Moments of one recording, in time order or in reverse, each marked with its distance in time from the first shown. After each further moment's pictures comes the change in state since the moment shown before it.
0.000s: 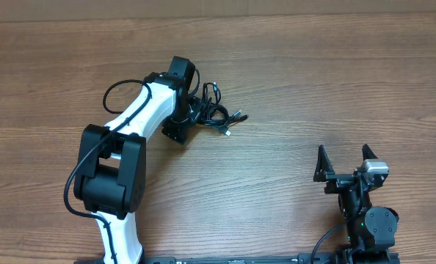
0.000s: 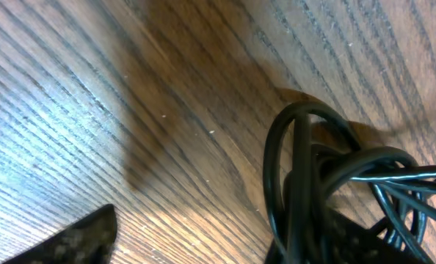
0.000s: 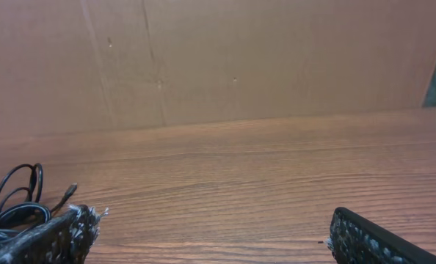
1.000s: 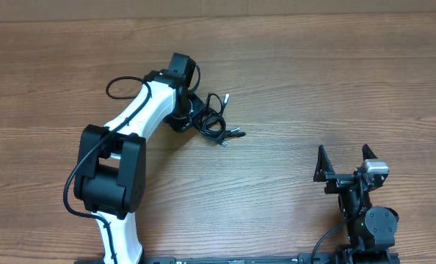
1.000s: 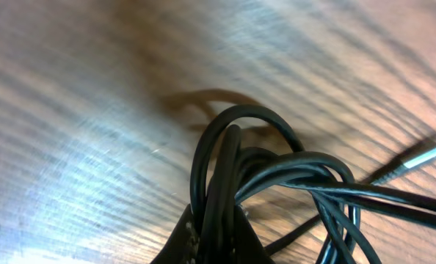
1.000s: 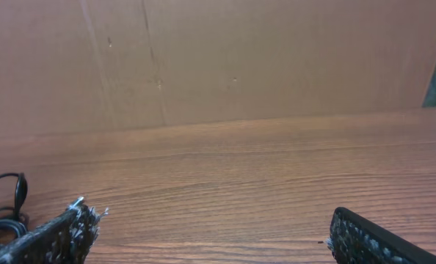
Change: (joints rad) left arm 0.000 0.000 0.026 0.032 0.001 0.318; right arm 0.000 0.000 0.000 0.000 0.000 0.000
